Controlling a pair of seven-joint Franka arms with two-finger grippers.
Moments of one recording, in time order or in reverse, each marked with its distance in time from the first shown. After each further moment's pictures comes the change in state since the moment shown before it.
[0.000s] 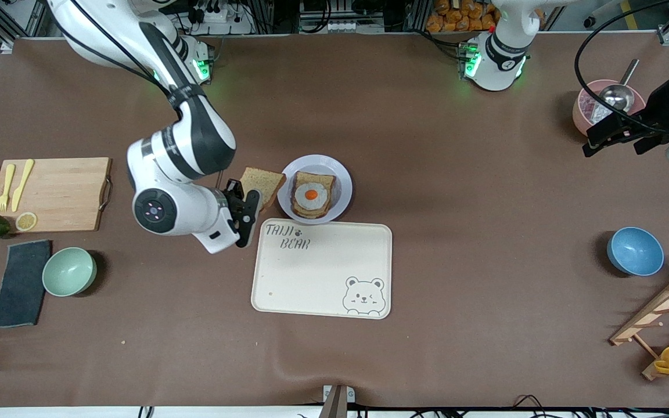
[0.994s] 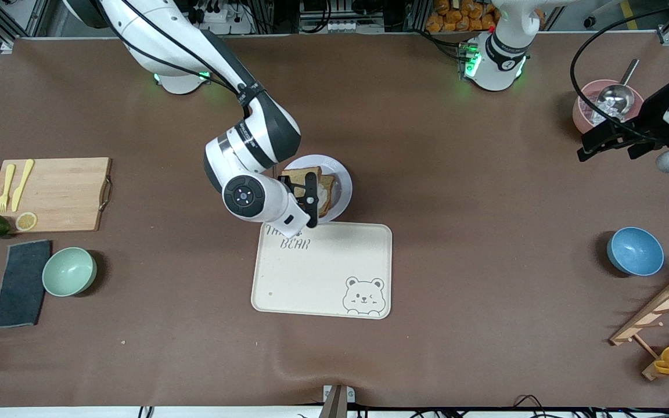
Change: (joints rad) left arm -0.003 0.037 -0.001 -0.001 0.000 0.000 0.000; right arm 0.173 0.105 -0.006 0.080 0.003 0.076 -0.065
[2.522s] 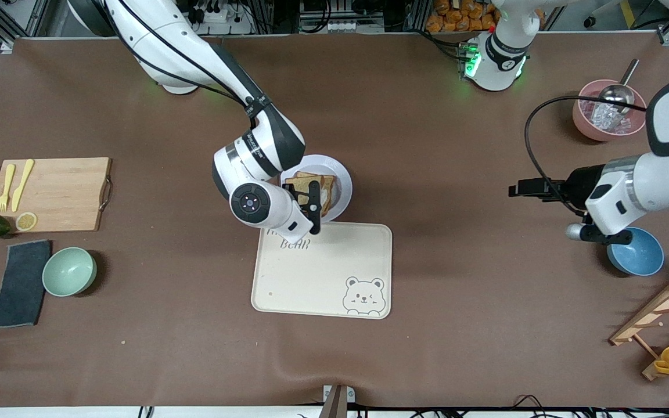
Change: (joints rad) left arm 0.002 0.262 -0.002 -0.035 -0.332 0.045 0.176; right arm 0.012 0.041 -0.002 0.000 0.002 0.061 0.000
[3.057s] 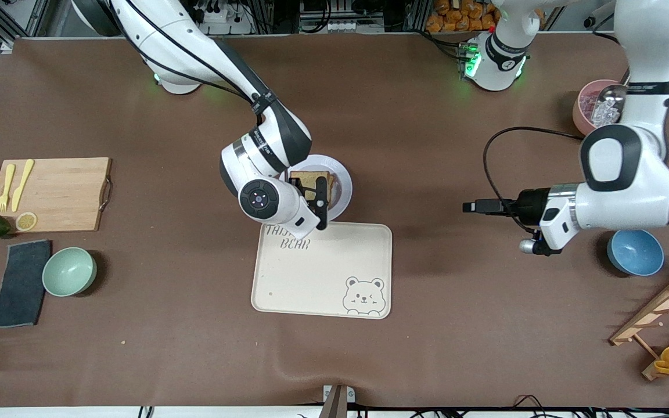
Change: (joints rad) left arm -0.007 0.035 -0.026 -0.310 -0.311 0.349 0.161; right arm 0.019 0.002 0.001 -0.001 0.017 -0.003 0.032
